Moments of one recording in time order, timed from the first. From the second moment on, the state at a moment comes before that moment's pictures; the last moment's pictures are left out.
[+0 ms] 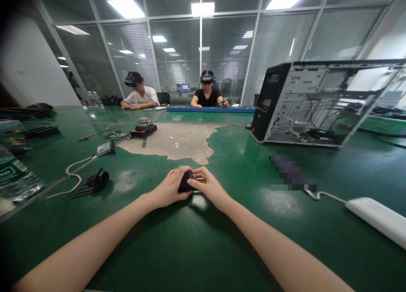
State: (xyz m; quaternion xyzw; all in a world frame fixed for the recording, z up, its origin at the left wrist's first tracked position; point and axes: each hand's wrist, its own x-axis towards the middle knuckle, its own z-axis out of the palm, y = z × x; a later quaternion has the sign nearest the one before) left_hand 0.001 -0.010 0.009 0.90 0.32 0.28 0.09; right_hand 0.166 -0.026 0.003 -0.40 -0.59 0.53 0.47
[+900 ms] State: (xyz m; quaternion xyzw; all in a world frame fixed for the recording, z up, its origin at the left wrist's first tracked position) left_hand 0.002 -0.008 0.008 0.90 0.32 0.28 0.10; right_hand 0.170 -0.029 0.004 -0.35 -0.59 0.55 0.47
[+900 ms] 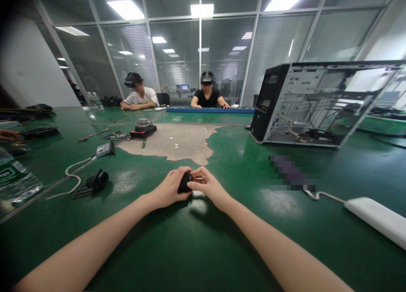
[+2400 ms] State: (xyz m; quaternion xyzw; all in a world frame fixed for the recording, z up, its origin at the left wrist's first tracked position) left_hand 0.002 -0.009 0.009 0.90 0.32 0.28 0.10; right_hand 0.169 -0.027 0.002 -0.37 -0.60 0.55 0.45
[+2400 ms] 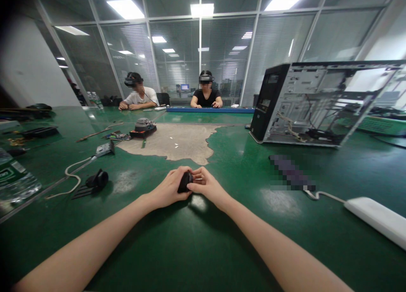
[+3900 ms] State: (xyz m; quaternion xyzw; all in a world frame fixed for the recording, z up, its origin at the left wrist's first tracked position) left_hand 0.002 -0.010 0.009 0.90 0.32 0.28 0.10; right_hand 0.169 -0.024 0.001 -0.40 -0.59 0.54 0.45
